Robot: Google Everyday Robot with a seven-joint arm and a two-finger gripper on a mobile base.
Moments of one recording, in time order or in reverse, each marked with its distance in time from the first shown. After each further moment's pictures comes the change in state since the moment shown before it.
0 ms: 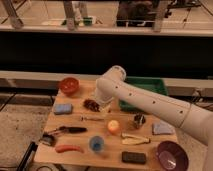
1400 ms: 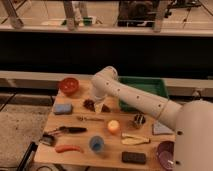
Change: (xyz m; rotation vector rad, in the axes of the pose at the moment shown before) arm 0.011 -0.041 0.074 -0.023 -0.035 0.034
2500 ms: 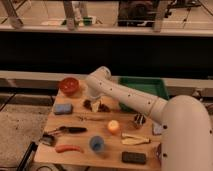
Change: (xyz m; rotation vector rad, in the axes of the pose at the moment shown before) arm 0.000 -0.025 0.025 -0.016 0.035 -0.010
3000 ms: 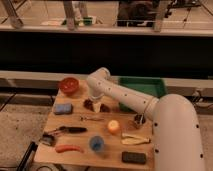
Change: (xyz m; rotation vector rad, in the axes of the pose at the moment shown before) arm 0.021 0.004 0.029 -0.061 0.020 0.032
